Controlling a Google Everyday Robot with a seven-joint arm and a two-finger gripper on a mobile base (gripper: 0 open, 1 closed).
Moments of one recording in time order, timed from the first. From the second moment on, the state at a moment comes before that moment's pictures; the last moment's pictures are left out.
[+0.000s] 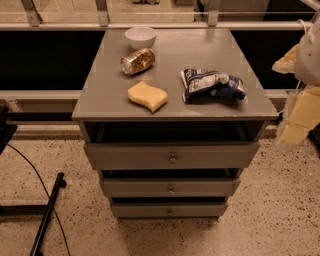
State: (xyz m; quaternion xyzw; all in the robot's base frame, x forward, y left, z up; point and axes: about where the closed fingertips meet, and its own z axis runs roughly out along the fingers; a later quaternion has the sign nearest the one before) arm 0.438 -0.217 0.976 -0.60 0.78 -0.03 0.16
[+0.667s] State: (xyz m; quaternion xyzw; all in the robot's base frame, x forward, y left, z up) arm 0.438 -0.204 0.962 -0.62 0.77 -0.01 0.17
